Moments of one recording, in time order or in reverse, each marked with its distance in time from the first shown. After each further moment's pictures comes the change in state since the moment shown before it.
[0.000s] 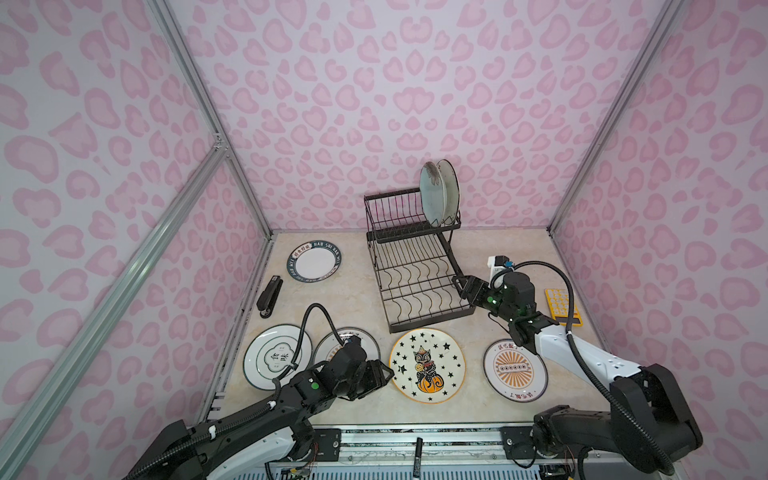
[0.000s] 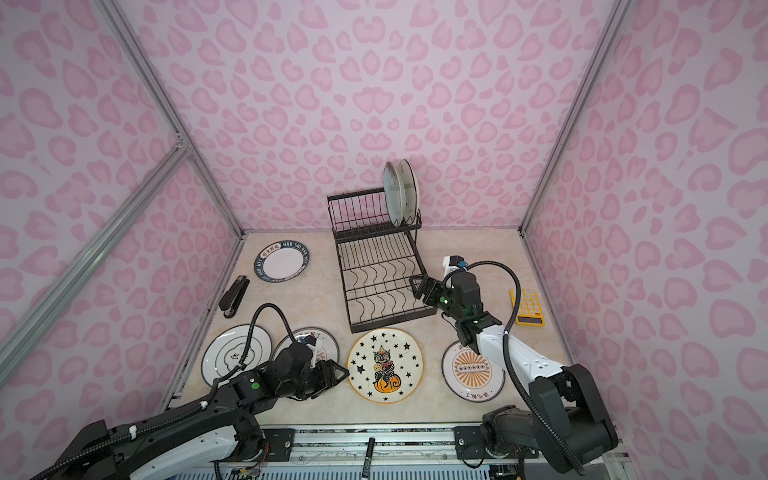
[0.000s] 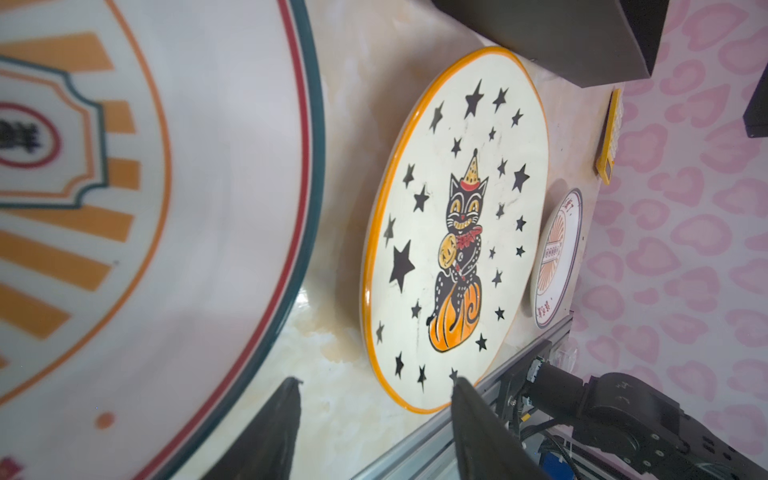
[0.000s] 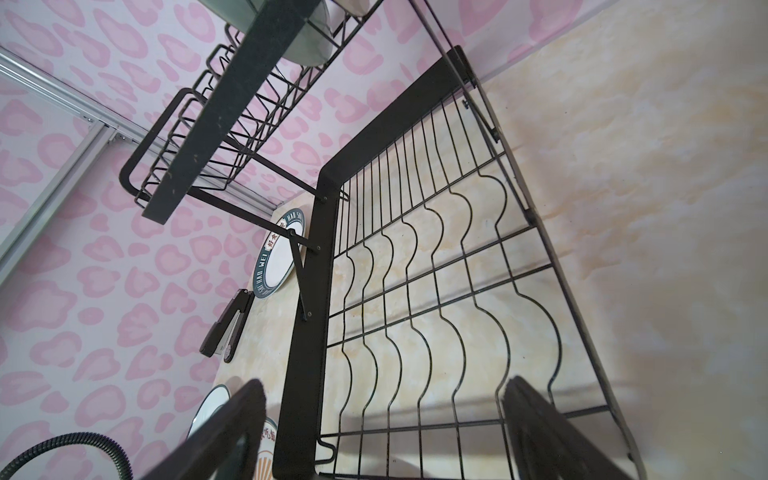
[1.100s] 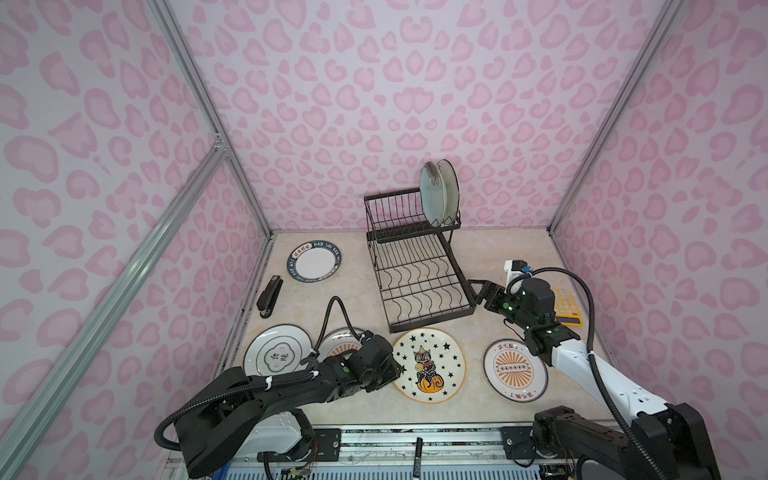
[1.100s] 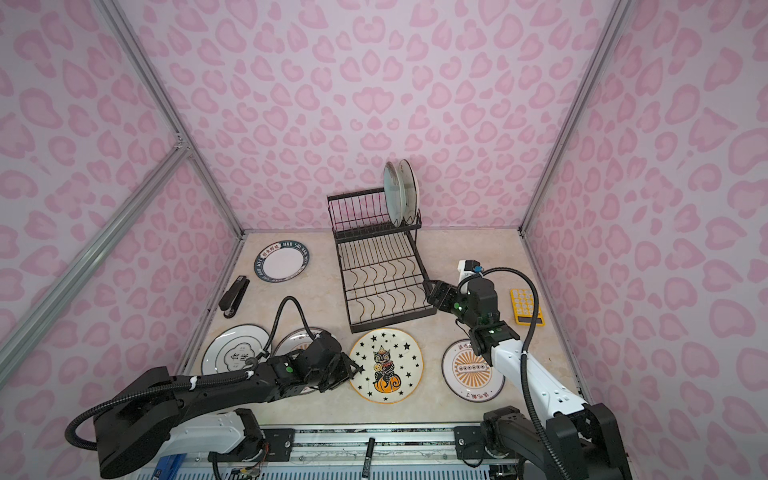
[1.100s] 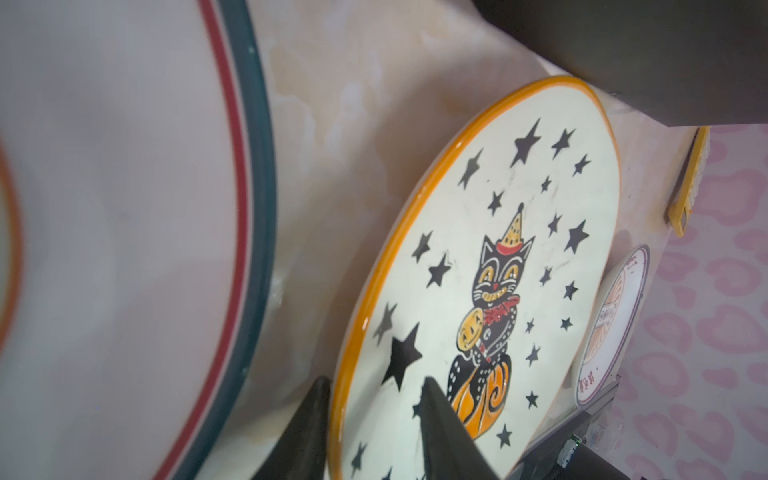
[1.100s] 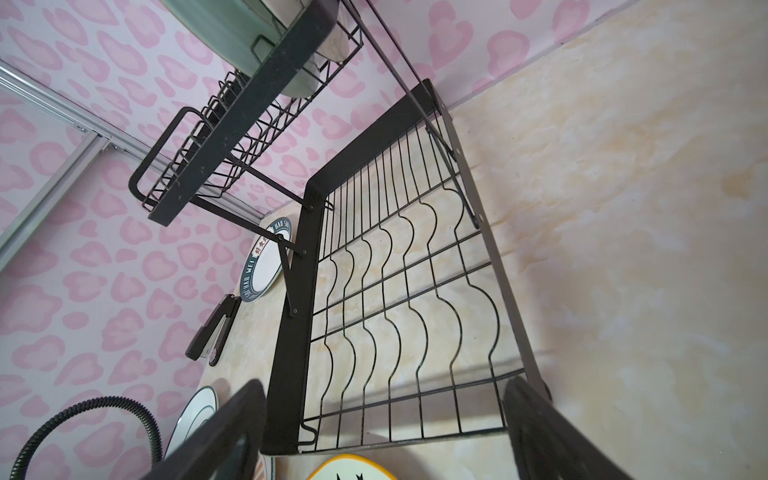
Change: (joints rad) left arm -0.062 0.380 0.138 0.125 -0.111 -0.097; right arm -0.088 -0.185 -0.059 -0.135 -0.021 -0.060
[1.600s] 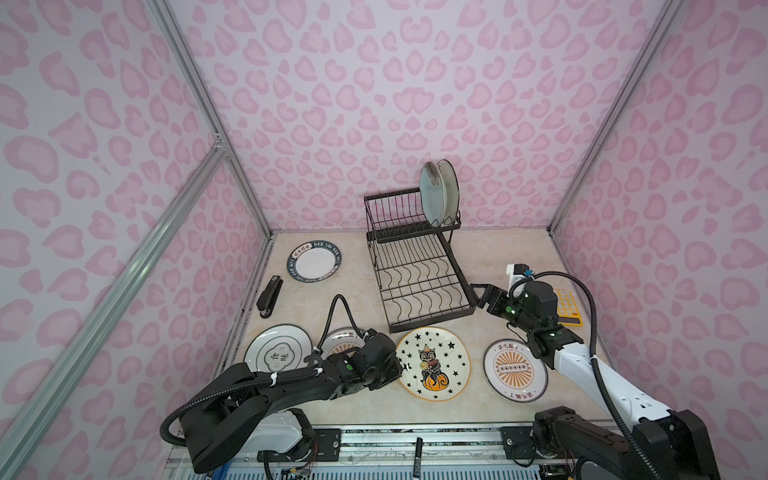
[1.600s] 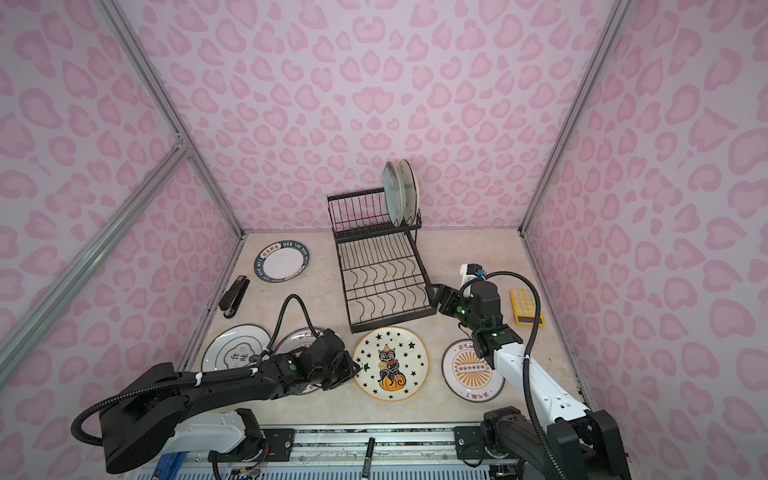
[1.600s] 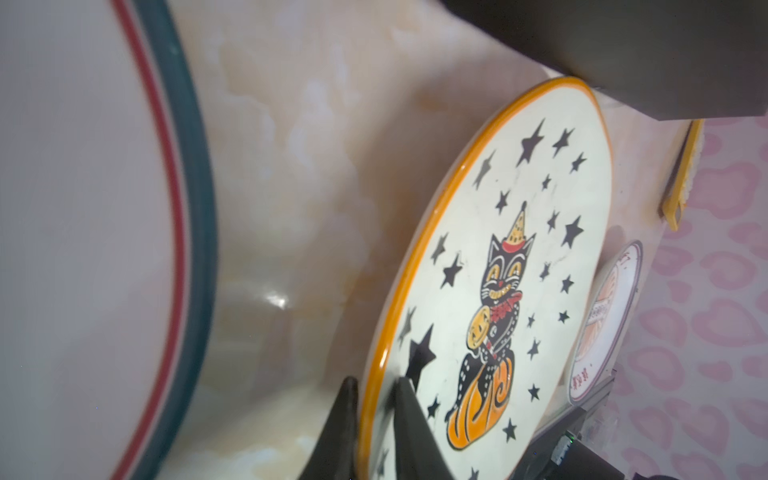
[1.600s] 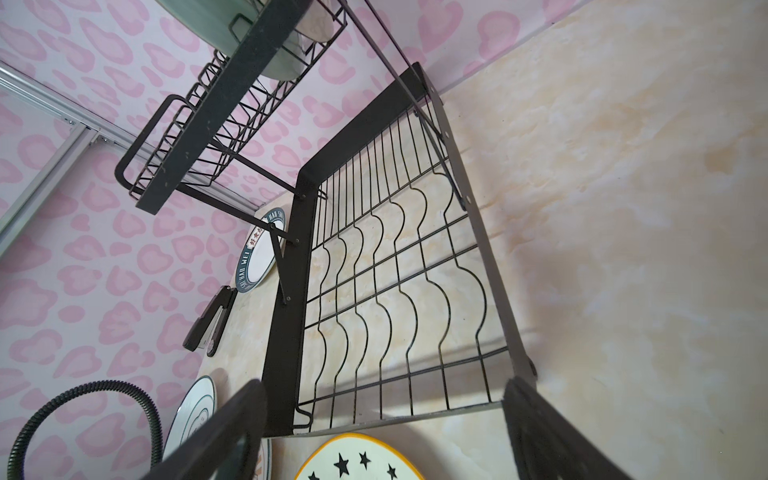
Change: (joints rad) left arm -0.002 0.018 0.029 0.007 0.009 0.005; right arm -0.026 -0.031 -0.030 -0.037 -0.030 -0.004
